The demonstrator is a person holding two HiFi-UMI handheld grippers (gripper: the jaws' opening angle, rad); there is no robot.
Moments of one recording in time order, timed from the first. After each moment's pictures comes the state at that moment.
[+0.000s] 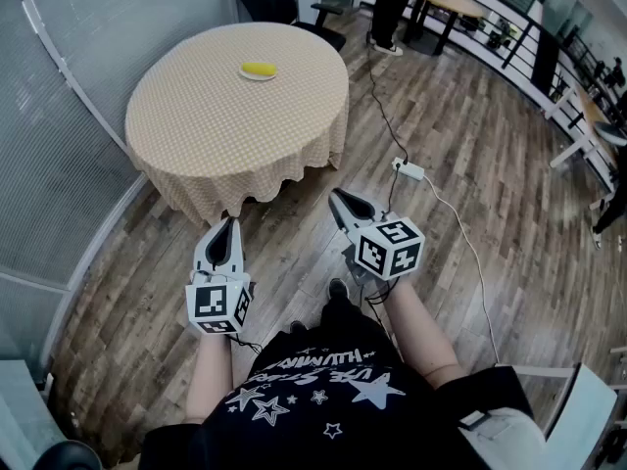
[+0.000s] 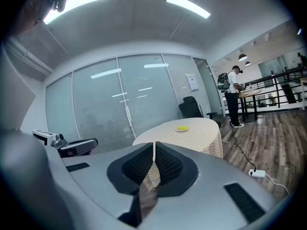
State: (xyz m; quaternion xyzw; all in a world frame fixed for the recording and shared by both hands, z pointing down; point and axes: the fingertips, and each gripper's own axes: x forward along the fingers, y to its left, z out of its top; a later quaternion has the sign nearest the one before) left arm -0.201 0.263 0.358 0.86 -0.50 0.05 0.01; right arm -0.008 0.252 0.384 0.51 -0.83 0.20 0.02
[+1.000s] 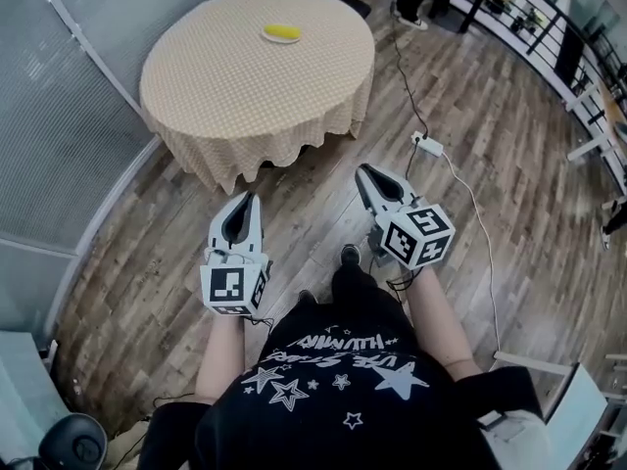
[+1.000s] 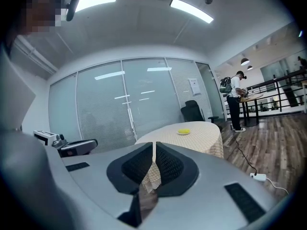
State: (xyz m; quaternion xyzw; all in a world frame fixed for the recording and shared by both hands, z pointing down) left arm -0.196 0.263 0.360 0.87 -0.49 0.02 0.00; right arm 0.000 0.252 0.377 0.52 -0.84 0.17 0.01
